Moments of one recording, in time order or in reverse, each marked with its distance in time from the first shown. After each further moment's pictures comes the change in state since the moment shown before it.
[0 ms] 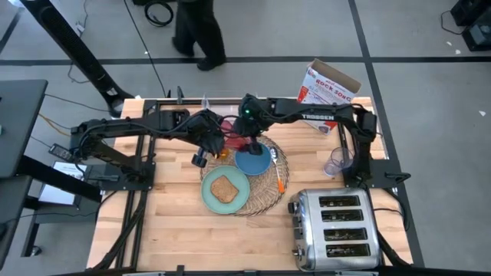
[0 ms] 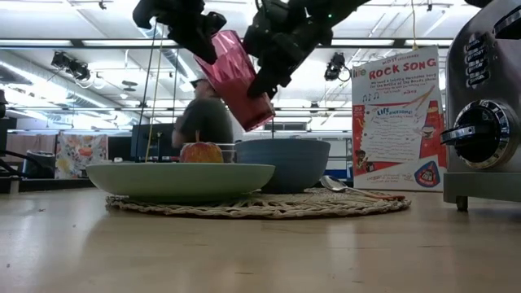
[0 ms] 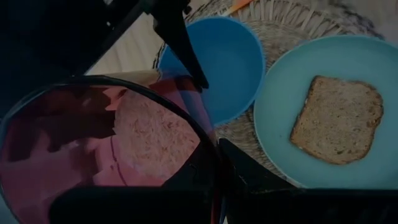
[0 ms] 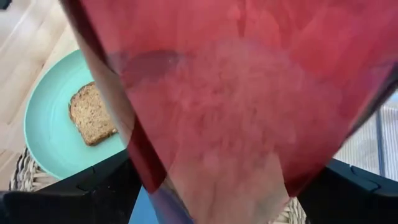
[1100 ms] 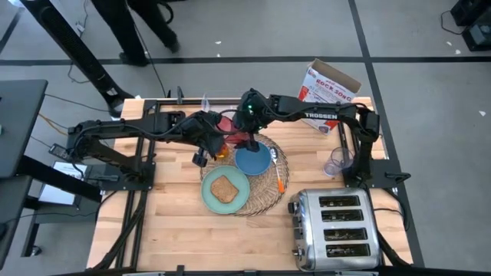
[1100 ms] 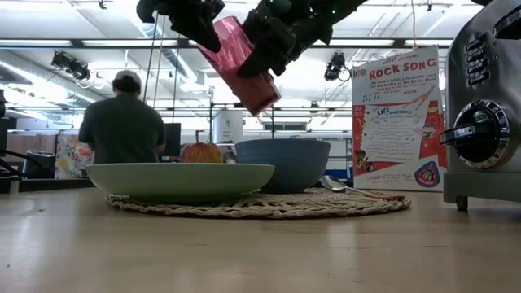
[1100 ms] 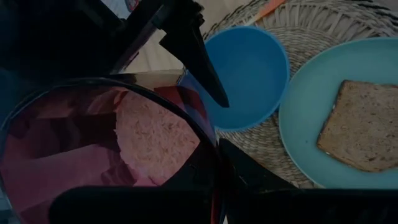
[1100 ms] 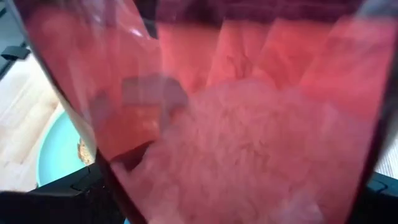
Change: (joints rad) left arm -0.042 -0.039 0.001 0.051 -0.115 0.020; right arm -0.013 -0.031 -0.008 0.112 -0.048 0.080
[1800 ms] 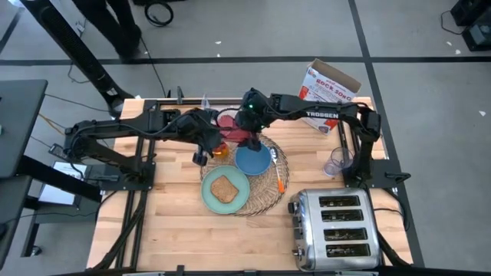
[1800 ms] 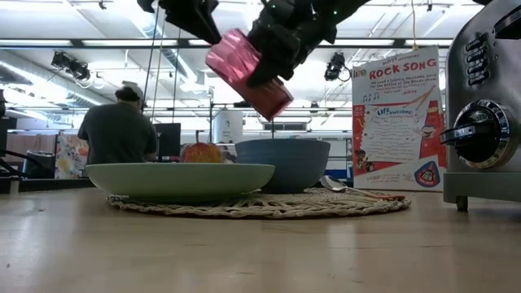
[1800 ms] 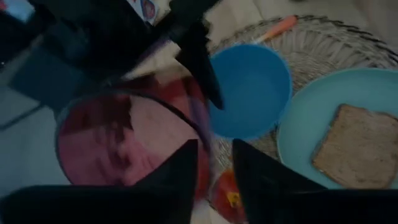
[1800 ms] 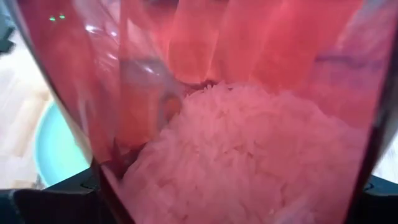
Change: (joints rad) left arm 0.001 -0.030 0.004 -0.003 0.025 -0.107; right arm -0.027 -0.017 -0.006 -0.078 0.045 0.051
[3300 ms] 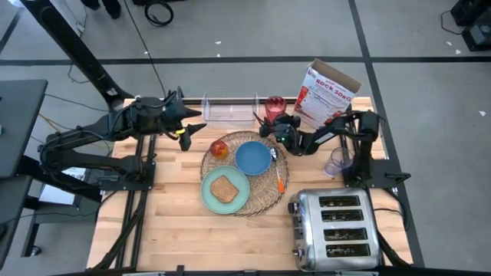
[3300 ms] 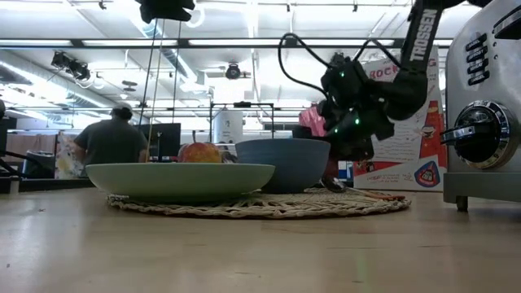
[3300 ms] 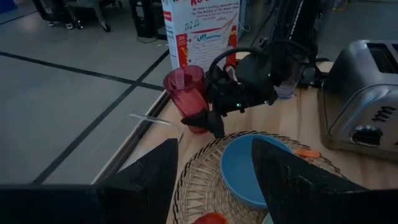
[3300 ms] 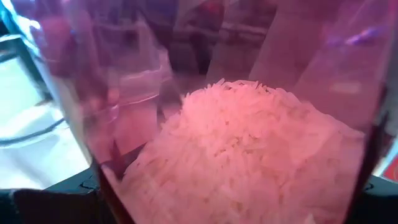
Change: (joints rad) left arm 0.130 -0.396 -0.241 0.253 -0.027 -0.567; right arm 0.009 0.025 -0.946 1.415 1.253 0.654
